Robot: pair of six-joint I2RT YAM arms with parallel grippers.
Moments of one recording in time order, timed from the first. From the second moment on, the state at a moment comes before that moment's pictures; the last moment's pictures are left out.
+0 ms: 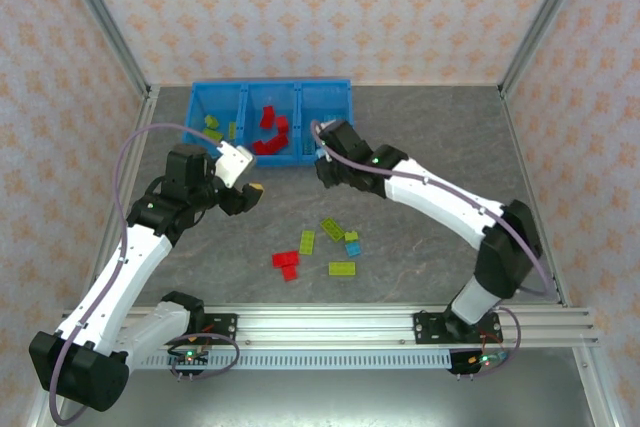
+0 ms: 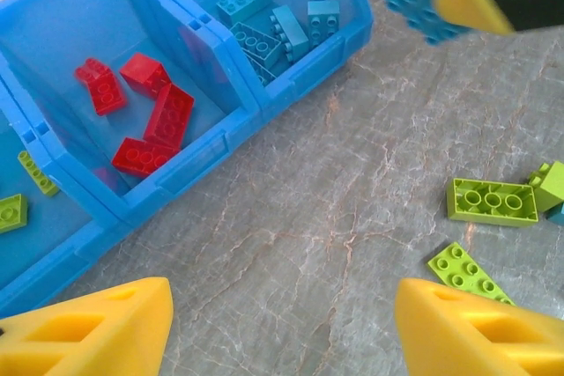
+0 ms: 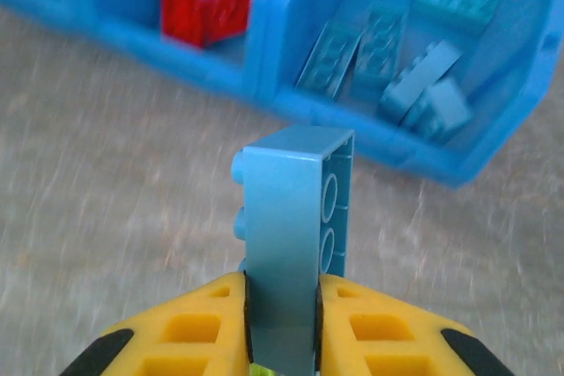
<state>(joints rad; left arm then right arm) -0.23 0.95 0.89 -0.60 0.27 0.31 0.77 1.66 1.42 -0.60 0.18 0.29</state>
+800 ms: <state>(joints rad) -0.36 1.08 0.92 -0.64 0.13 -0.33 0.60 2.09 1.99 -0.68 0.19 0.36</state>
